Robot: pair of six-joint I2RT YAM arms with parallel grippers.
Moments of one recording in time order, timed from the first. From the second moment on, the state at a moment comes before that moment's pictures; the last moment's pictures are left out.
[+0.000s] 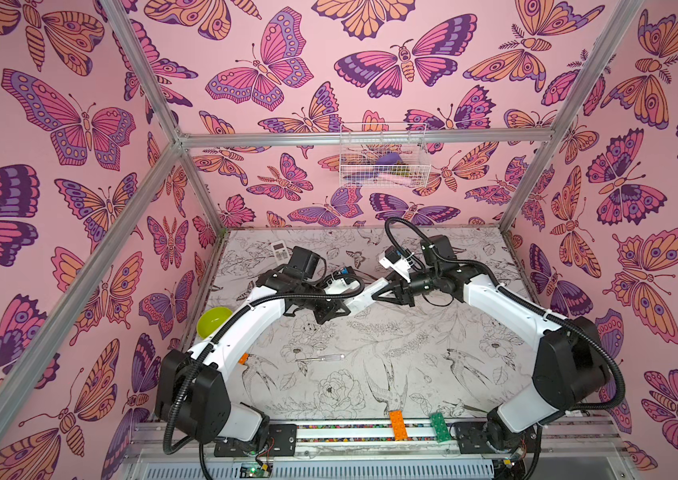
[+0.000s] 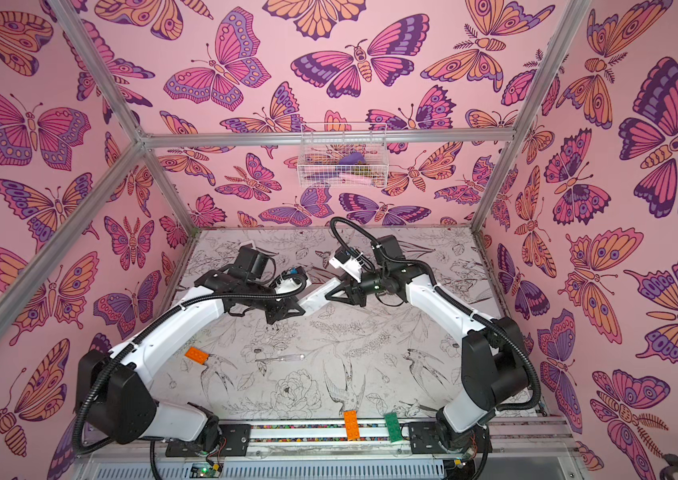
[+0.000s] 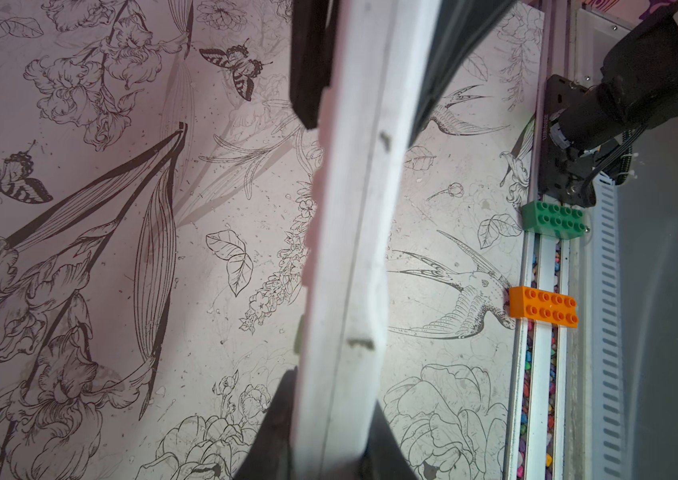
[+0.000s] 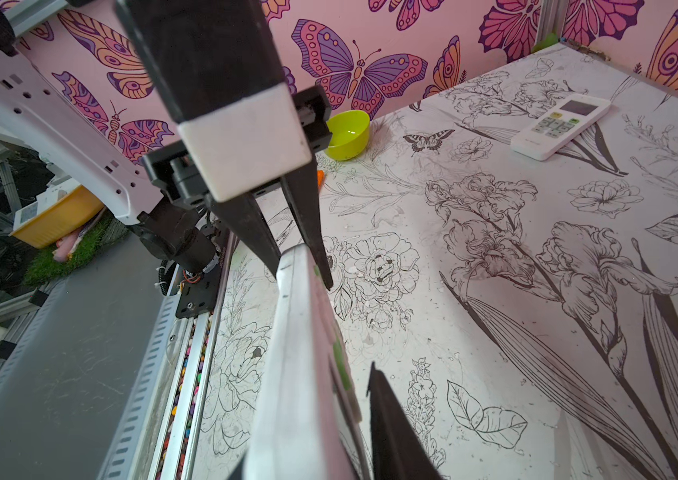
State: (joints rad) left arm -0.42 1.44 1.20 -0.80 0.63 0.58; right arm 0.45 1.60 1.22 -0.38 -1.03 -0.34
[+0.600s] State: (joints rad) left arm -0.29 1.39 1.20 -0.81 0.67 0.56; right arm 0.45 1.58 1.17 -0.26 -1.03 -0.22
